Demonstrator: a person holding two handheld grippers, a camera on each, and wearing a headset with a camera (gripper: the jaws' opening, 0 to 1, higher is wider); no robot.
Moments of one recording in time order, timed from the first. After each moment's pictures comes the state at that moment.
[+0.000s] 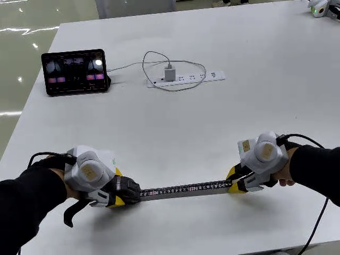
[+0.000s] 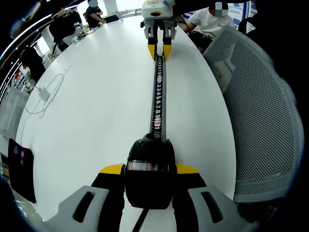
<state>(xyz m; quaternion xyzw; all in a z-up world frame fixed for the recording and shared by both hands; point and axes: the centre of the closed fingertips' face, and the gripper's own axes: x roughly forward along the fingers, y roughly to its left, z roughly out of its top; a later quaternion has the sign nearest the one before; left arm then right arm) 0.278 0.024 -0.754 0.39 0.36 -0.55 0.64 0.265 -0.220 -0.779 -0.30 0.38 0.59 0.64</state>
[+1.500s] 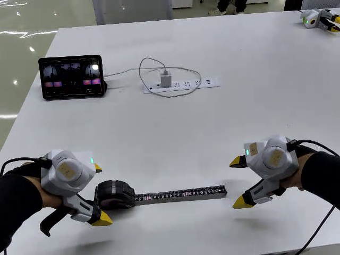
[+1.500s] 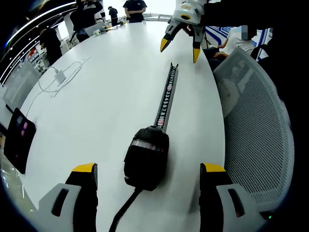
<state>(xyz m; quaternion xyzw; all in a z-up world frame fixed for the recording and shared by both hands) 0.269 0.045 -0.733 0.30 0.39 -0.51 0.71 0.258 -0.241 -0.740 -0.31 0.37 0.54 0.69</state>
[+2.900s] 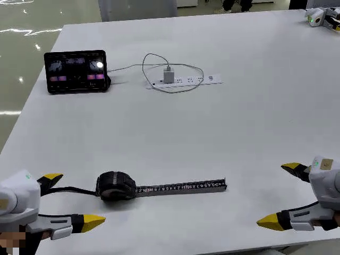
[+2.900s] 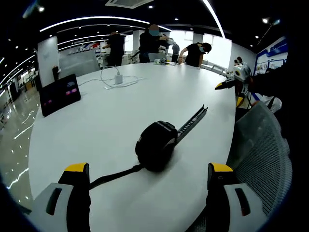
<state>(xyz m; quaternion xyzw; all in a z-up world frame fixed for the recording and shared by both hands) 0.235 0.098 -0.703 0.10 0.31 -0.35 0.88 0.208 -0.309 -0.716 -0.16 0.34 0.40 0.83</state>
